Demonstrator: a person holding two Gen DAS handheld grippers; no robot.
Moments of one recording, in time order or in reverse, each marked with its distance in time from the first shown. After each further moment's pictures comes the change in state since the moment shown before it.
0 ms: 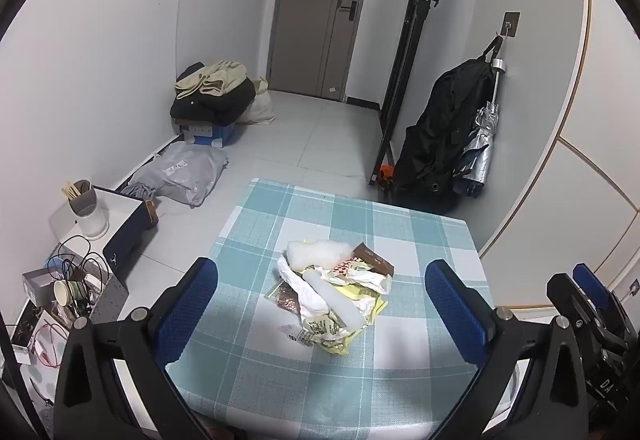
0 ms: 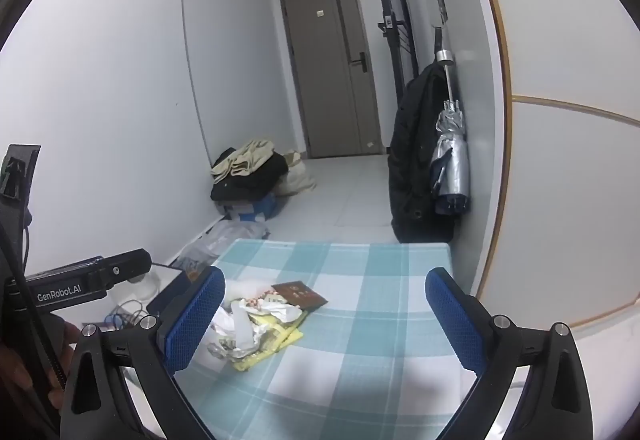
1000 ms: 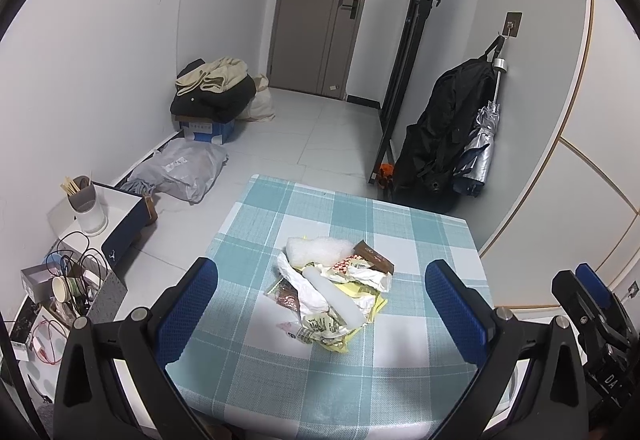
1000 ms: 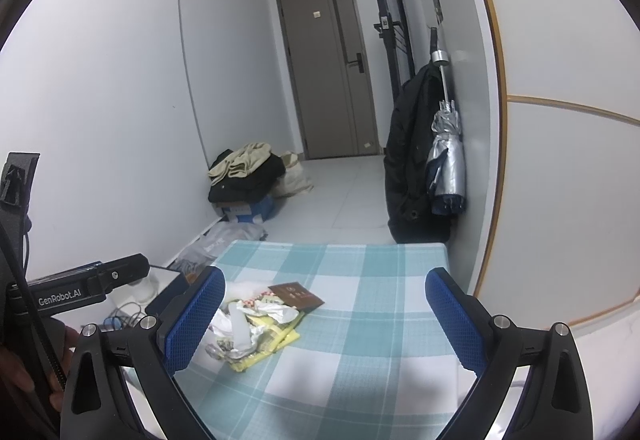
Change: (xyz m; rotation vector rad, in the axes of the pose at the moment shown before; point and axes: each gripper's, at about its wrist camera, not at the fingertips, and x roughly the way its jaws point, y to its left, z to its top) left arm 0.001 0.000 -0.001 -0.009 0.010 -0.003; right arm -0.001 -0.002 0.001 0.002 0.006 -0.003
